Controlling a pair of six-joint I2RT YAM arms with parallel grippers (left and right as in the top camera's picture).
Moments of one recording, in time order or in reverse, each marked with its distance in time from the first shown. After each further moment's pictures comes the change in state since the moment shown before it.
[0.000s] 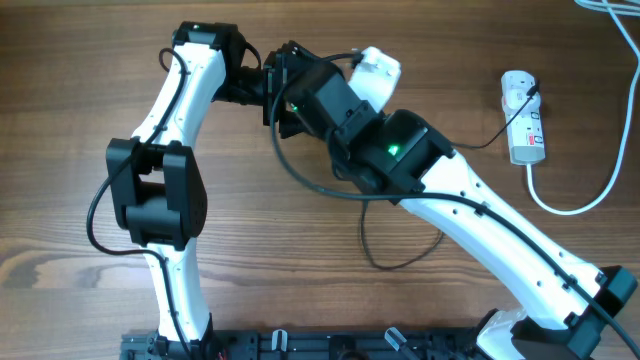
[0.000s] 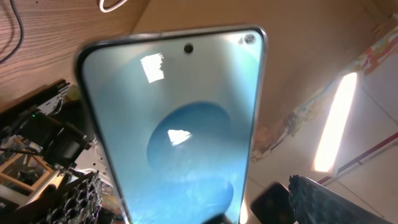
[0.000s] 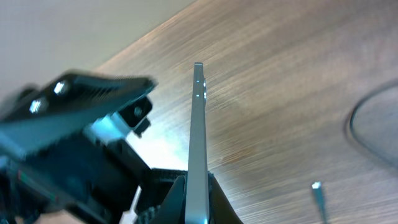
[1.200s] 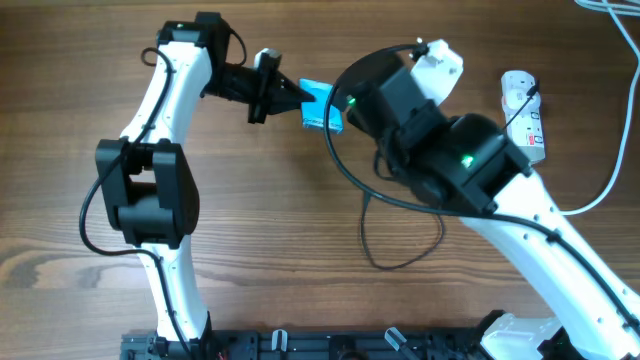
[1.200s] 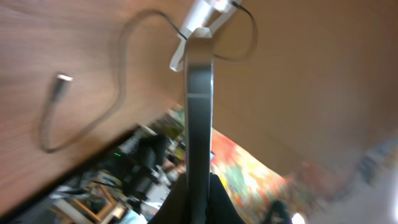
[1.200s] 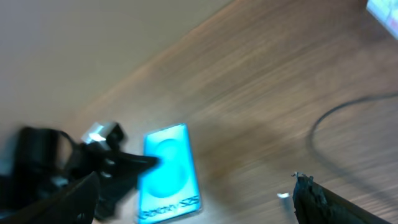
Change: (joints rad) left arm 0.057 0.000 0.003 0.158 -0.332 -0.045; right arm -0.093 -0.144 0.006 -0.100 -0.015 -0.140
